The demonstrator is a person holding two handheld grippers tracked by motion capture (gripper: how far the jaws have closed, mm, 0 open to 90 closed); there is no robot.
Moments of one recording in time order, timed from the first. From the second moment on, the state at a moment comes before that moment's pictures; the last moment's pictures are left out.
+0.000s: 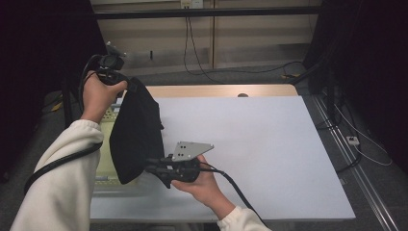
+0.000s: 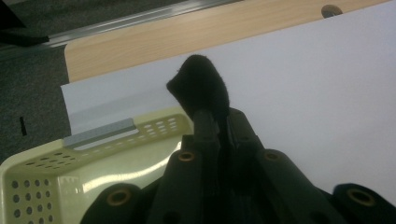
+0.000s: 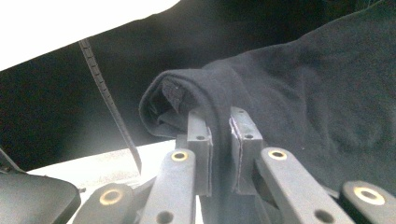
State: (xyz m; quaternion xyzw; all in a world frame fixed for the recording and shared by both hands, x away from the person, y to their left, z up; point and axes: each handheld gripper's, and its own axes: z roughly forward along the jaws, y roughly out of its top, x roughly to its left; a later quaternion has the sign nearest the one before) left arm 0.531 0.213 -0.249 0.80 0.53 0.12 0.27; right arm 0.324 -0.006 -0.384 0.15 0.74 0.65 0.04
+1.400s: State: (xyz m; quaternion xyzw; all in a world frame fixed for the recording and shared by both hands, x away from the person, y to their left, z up) left arm 0.529 0.242 -0.229 0.79 0.53 0.13 0.28; right arm 0.333 0.029 -0.378 0.14 0.73 0.67 0.04
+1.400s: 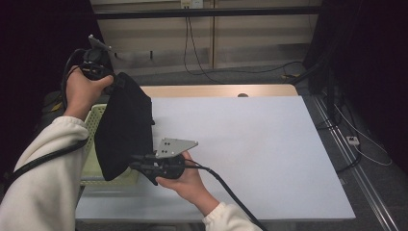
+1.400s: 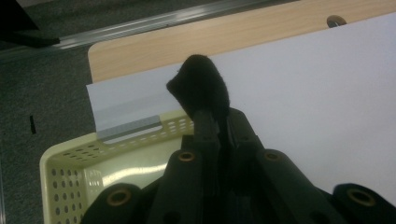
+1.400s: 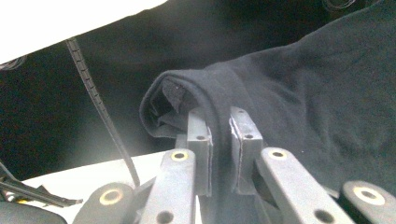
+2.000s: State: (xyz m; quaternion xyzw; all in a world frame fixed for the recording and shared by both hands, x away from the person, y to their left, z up) left arm 0.528 0.254 -0.224 0.79 0.54 0.13 0.27; right arm 0.336 0.046 -0.376 0.14 0.73 0.67 0.03
